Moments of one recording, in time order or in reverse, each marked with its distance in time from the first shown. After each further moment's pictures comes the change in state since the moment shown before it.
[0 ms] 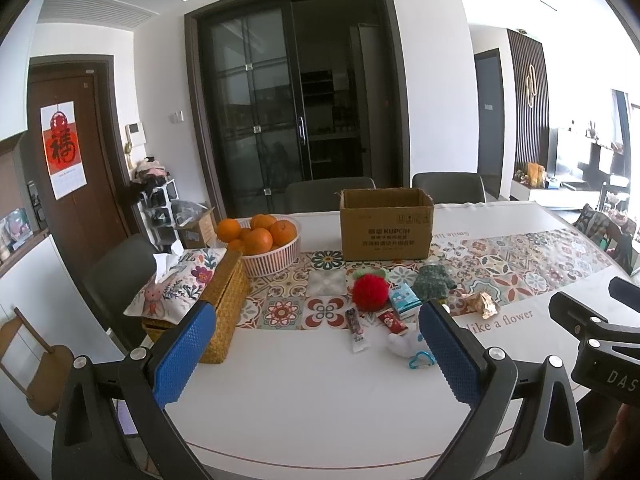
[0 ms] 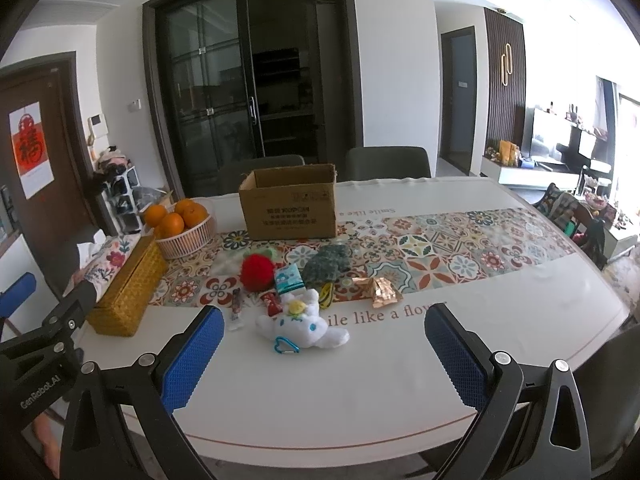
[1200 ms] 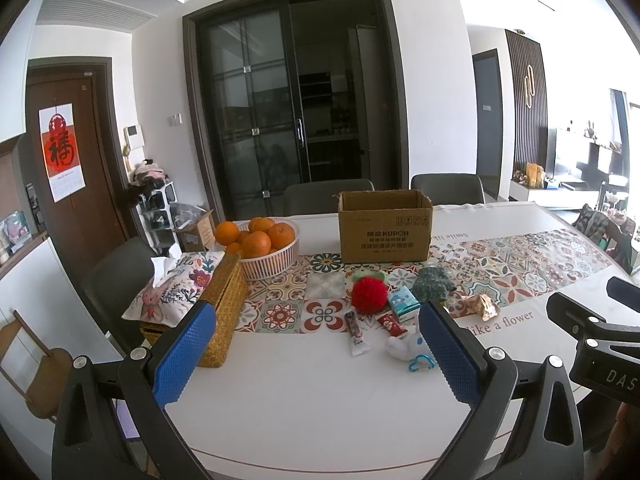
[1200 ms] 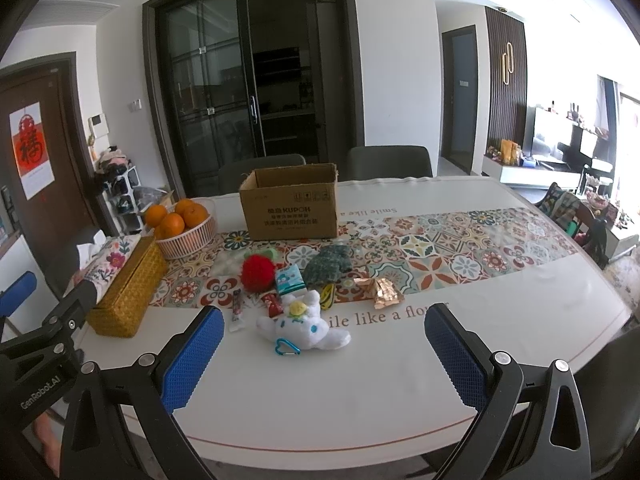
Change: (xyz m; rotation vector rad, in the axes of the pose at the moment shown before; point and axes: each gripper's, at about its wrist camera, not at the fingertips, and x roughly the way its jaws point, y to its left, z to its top) left arm 0.000 0.001 0.002 -0.001 -0.002 -0.001; right arm 0.002 0.000 0.002 0.004 0.003 0.005
